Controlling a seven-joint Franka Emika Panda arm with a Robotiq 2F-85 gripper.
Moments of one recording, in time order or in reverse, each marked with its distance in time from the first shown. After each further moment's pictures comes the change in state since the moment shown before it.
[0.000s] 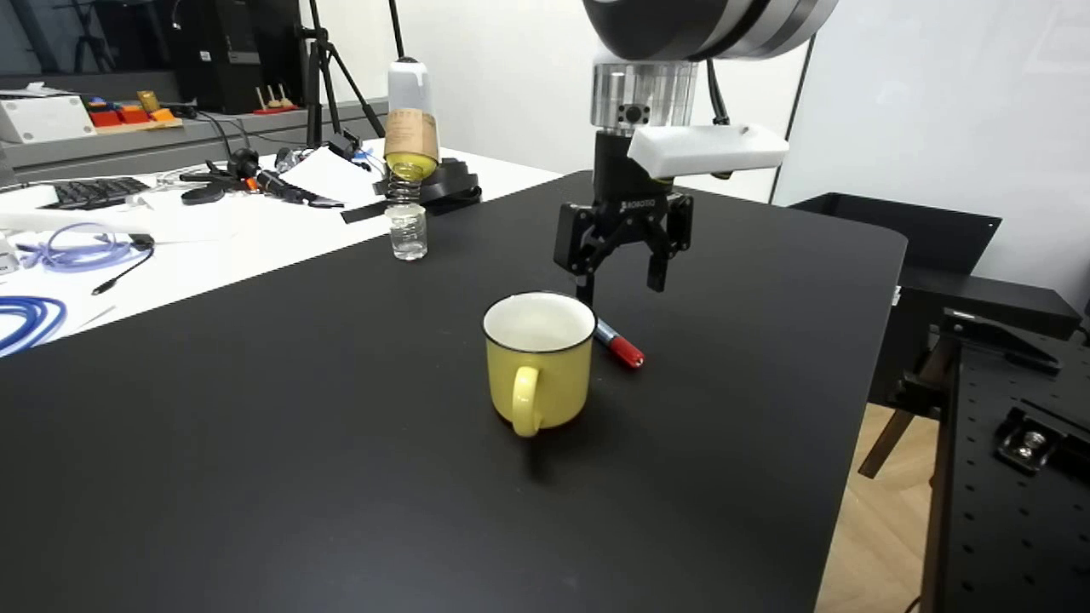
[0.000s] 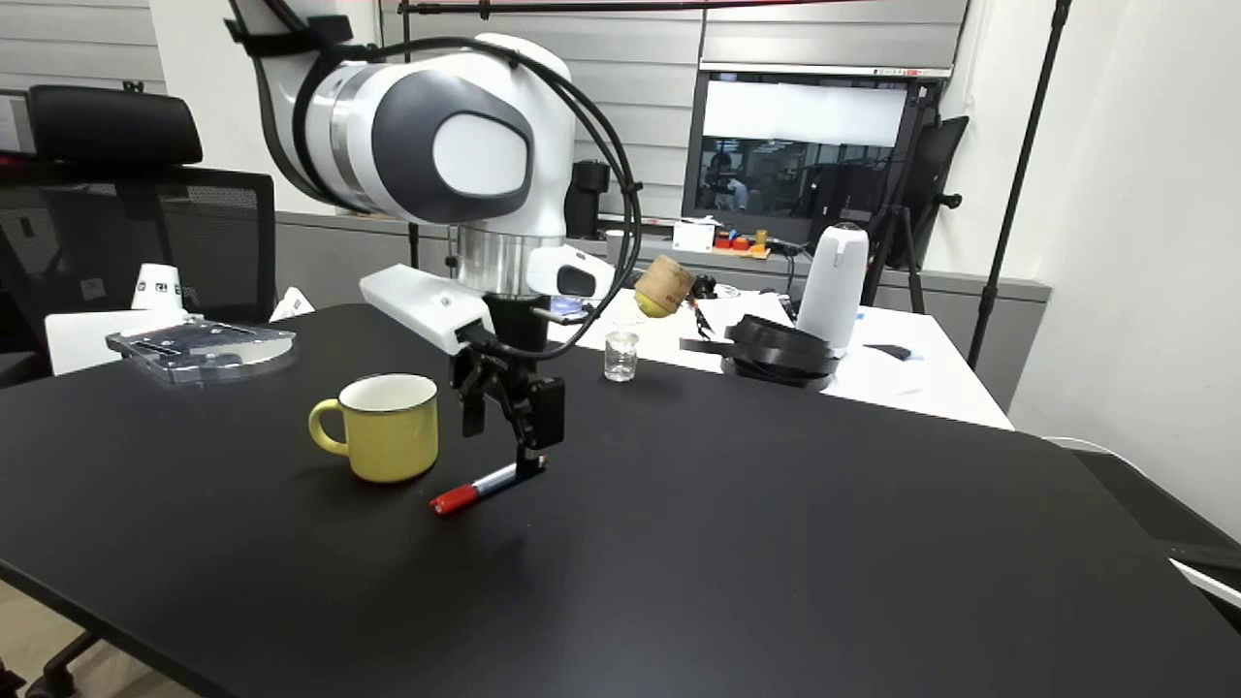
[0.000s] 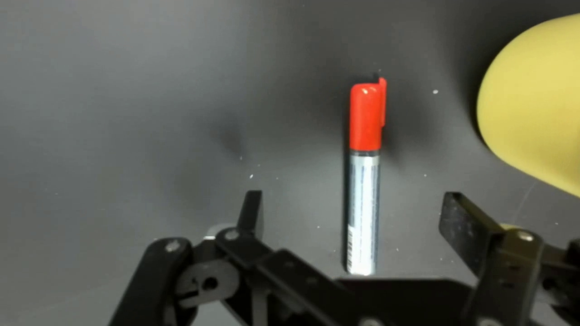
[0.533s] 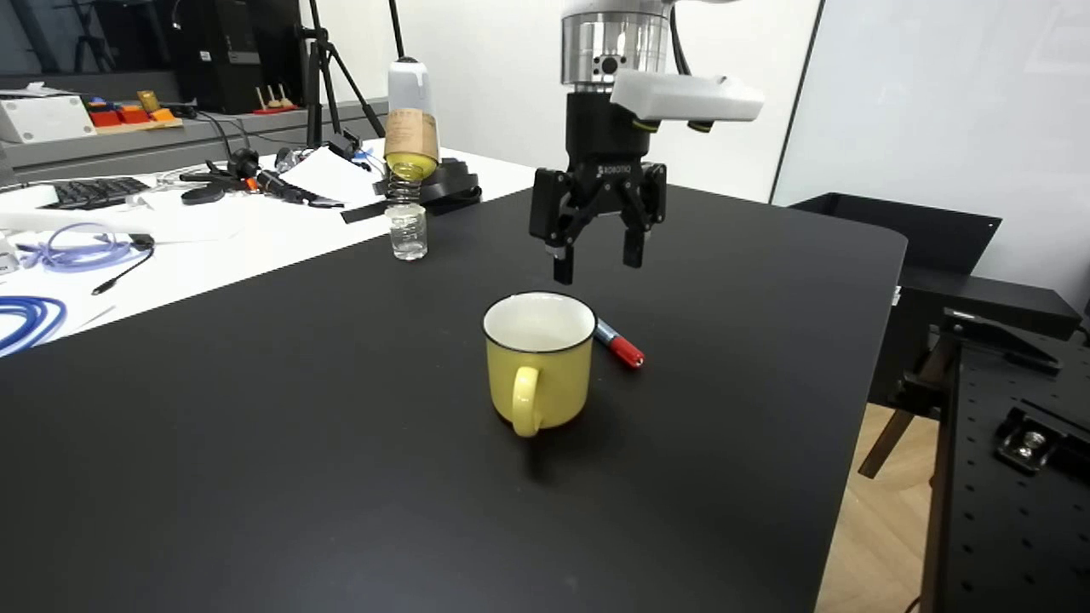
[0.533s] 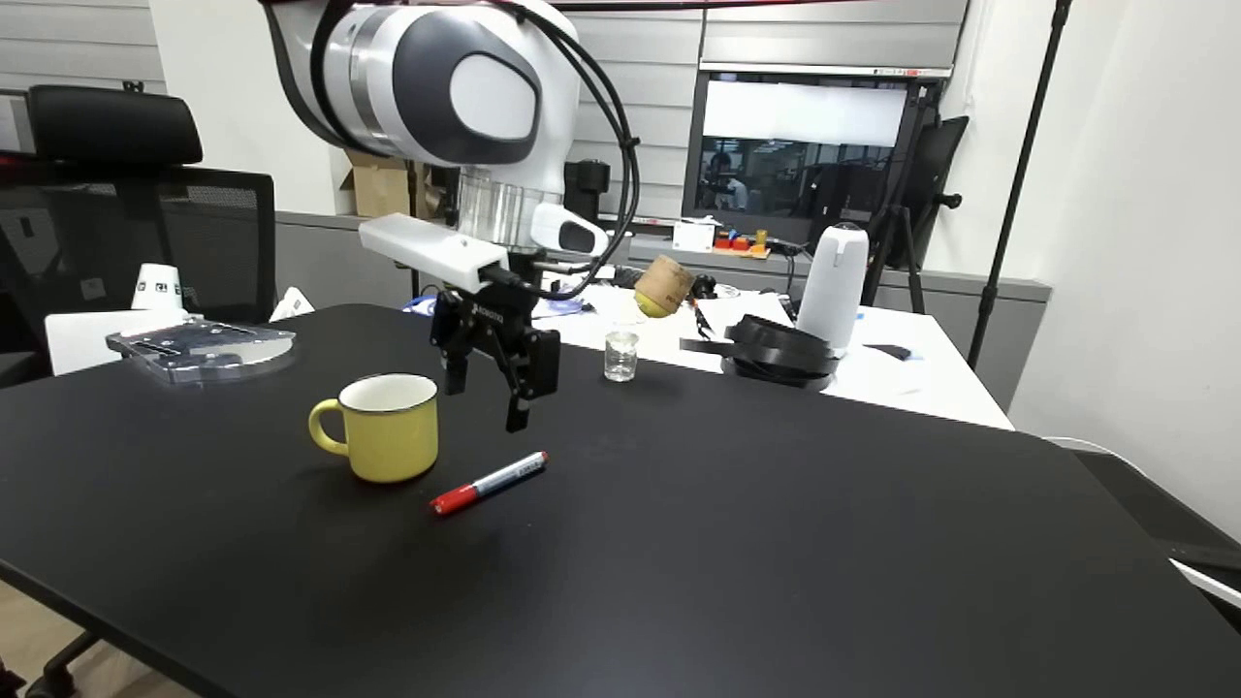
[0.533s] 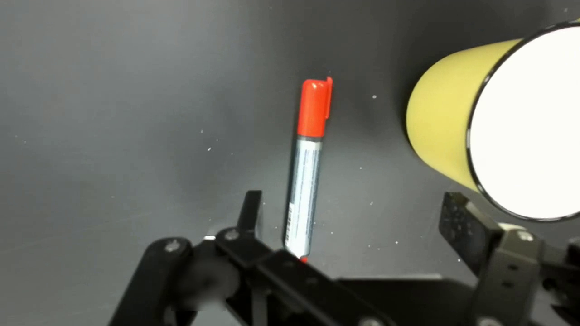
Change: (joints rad) arm -0.002 -0.047 0.032 0.075 0.017 -0.174 -0.115
